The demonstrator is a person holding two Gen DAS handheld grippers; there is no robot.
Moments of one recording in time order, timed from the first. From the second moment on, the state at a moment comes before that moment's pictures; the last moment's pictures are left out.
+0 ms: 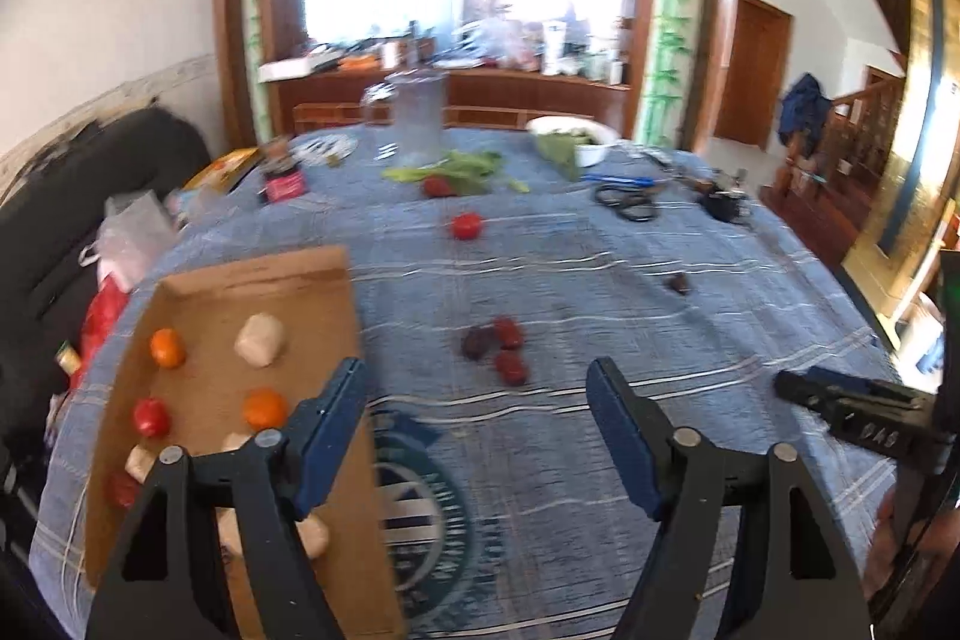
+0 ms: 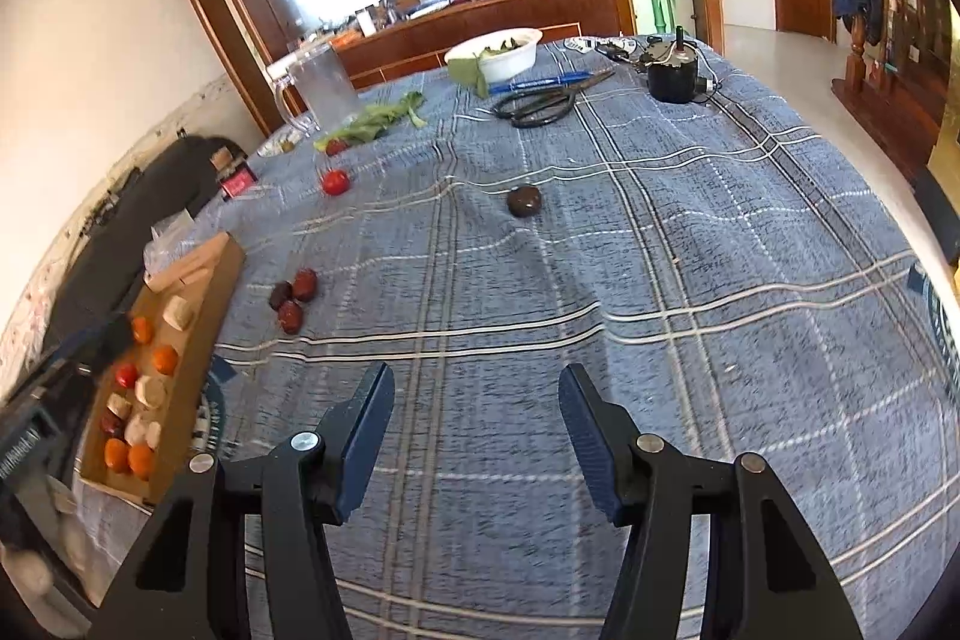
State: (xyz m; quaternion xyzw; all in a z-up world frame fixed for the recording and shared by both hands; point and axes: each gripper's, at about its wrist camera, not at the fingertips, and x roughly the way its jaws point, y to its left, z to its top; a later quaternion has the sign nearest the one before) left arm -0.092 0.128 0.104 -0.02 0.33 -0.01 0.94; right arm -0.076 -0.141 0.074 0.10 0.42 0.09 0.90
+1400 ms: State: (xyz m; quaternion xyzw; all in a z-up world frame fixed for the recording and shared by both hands) left arm 0.064 0.080 0.015 0.01 0.46 -0.06 0.89; right arm 0.103 -0.136 0.023 0.08 0.46 0.09 0.88
